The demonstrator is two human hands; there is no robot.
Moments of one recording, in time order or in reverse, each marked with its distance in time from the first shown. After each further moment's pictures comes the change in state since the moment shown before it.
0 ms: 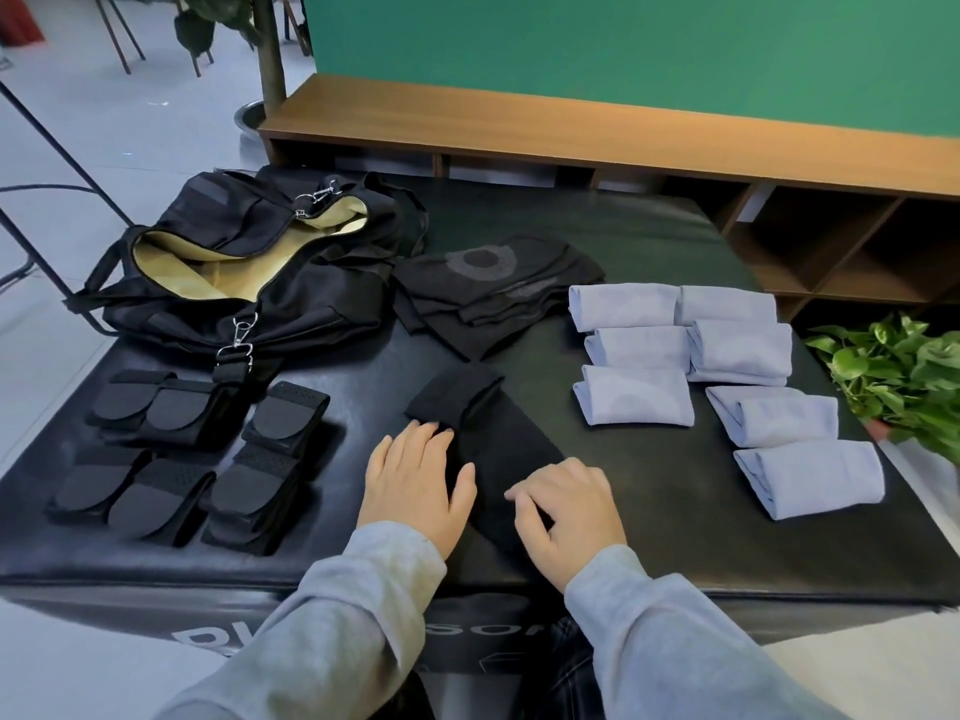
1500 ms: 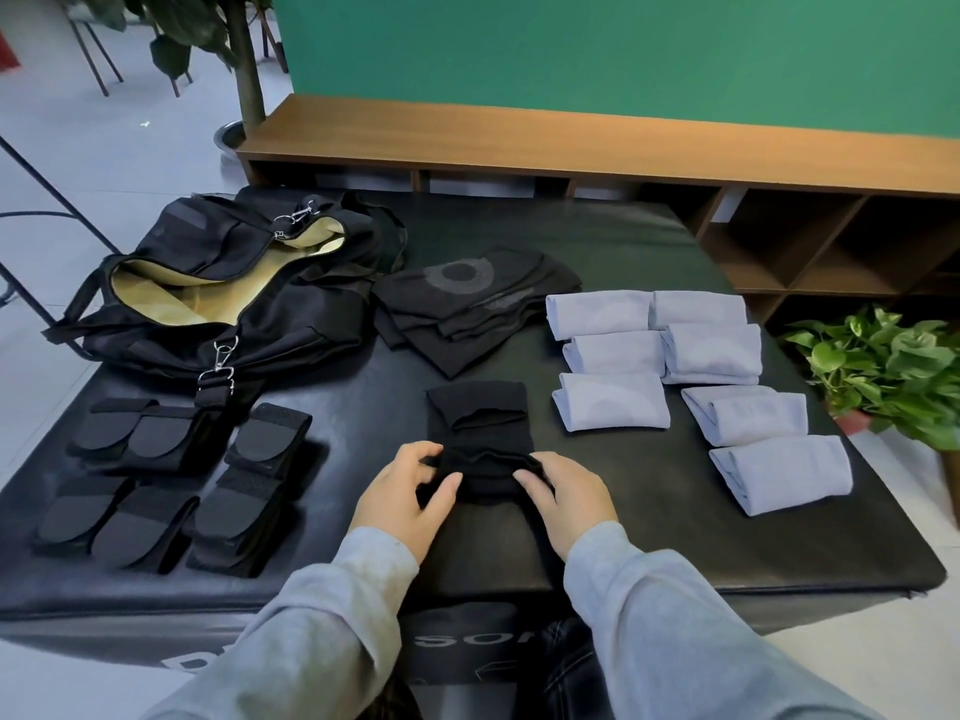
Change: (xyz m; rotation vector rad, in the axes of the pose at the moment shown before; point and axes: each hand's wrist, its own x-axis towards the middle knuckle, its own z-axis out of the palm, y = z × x) left_hand 0.002 0.000 -0.009 -0.543 -0.056 -0.136; right_hand 0.021 0.018 -0.012 0.185 -0.222 0.368
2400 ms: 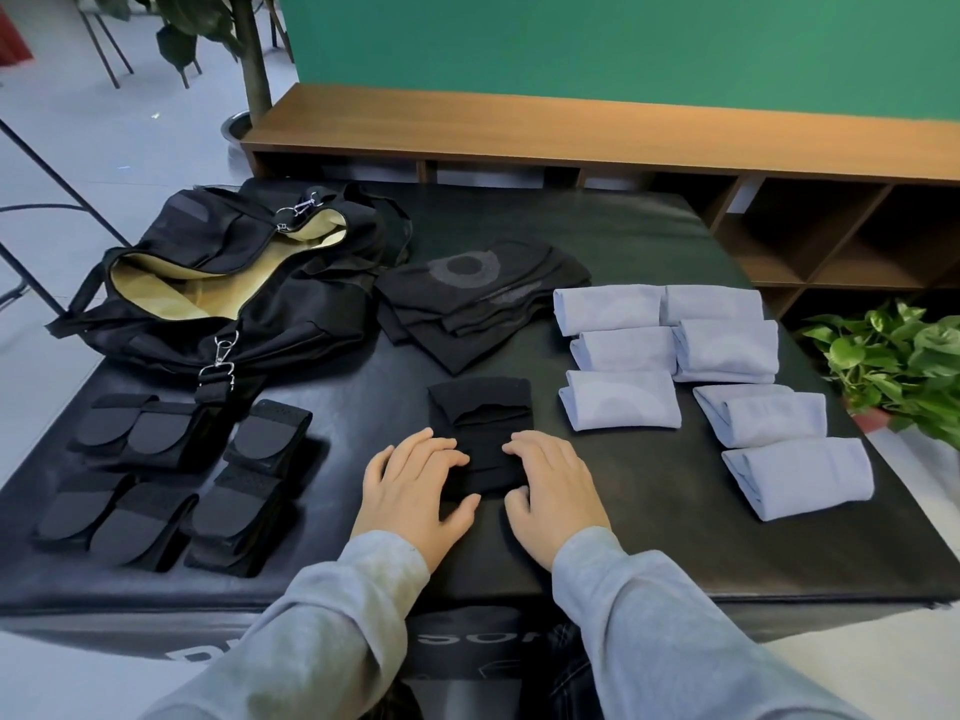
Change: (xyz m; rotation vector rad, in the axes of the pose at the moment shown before) left_hand 0.008 -0.014 0.016 0.480 0.131 0.369; right_hand 0.002 -0.007 0.013 -0.131 0.075 -0.258
